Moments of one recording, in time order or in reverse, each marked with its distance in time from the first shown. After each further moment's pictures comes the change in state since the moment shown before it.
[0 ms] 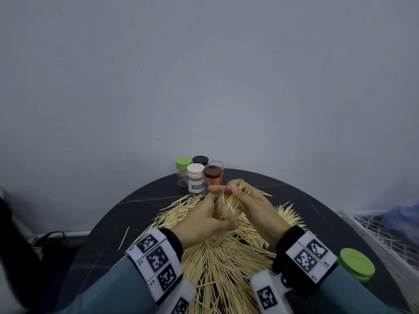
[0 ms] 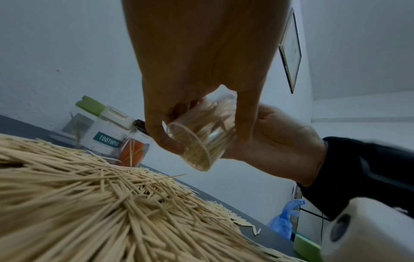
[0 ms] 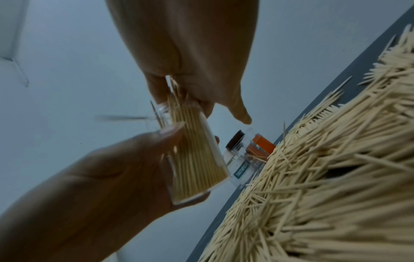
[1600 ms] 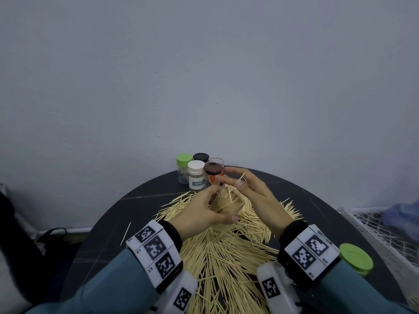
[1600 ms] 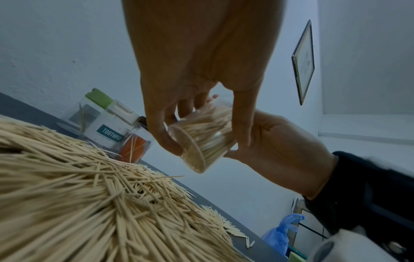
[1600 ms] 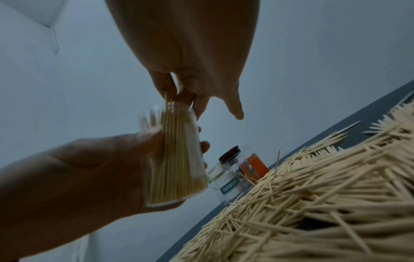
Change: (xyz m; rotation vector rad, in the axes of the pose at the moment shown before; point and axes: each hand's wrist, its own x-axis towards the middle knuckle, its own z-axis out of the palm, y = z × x) left_hand 0.001 -0.001 -0.007 0.076 0.078 0.036; right_hand 0.003 0.002 -0.013 -0.189 -0.021 -0.142
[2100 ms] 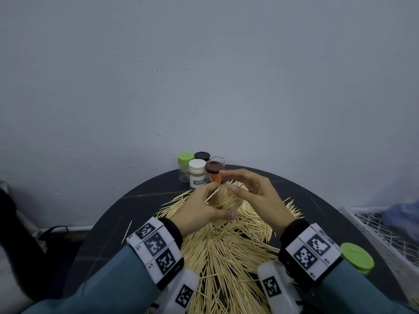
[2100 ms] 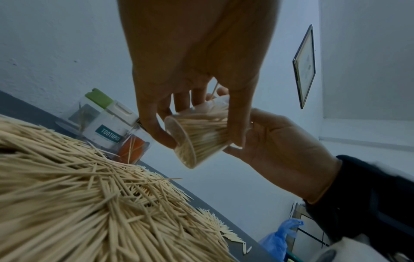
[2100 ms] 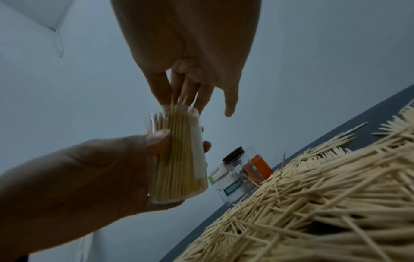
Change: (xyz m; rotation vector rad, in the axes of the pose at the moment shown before) left_hand 0.002 -0.004 -0.003 -0.032 0.051 0.051; right_hand -0.002 -0.010 0.002 -0.184 0.040 -0.070
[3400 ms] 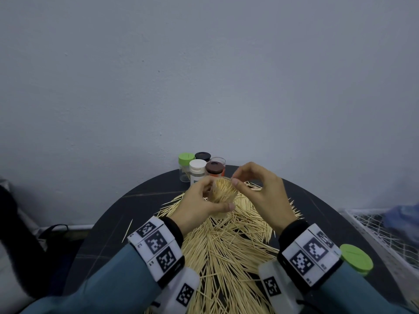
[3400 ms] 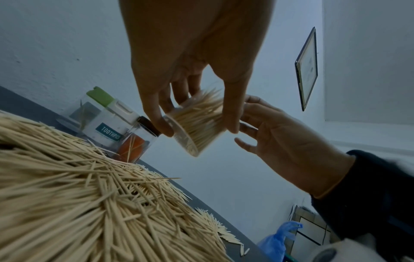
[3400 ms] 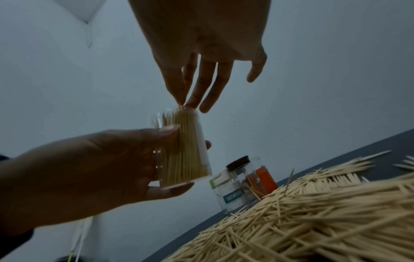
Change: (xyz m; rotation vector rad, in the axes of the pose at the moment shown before) left_hand 0.004 -0.005 -0.001 -0.033 0.140 -0.008; right_hand 0.000 -0.010 0.000 -0.293 0.243 -0.086
